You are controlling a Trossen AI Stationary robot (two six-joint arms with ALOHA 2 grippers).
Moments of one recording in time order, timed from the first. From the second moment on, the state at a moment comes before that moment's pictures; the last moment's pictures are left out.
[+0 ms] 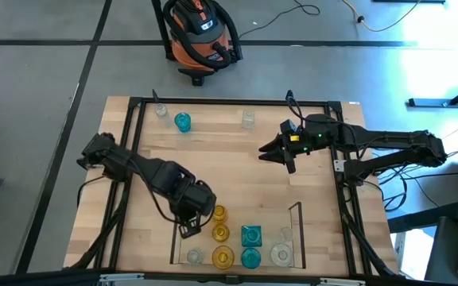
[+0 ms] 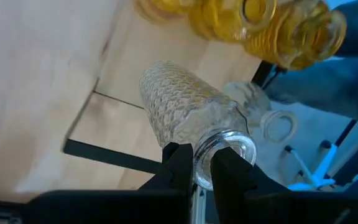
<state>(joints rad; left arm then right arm) -0.41 1.80 1.91 -1.46 0.20 -0.90 -0.08 1.08 0.95 -0.19 -0.25 0.49</state>
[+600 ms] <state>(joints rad) -0.44 1.80 1.68 -1.22 0.28 -0.93 -0.08 1.08 0.95 -0.19 -0.26 0.49</state>
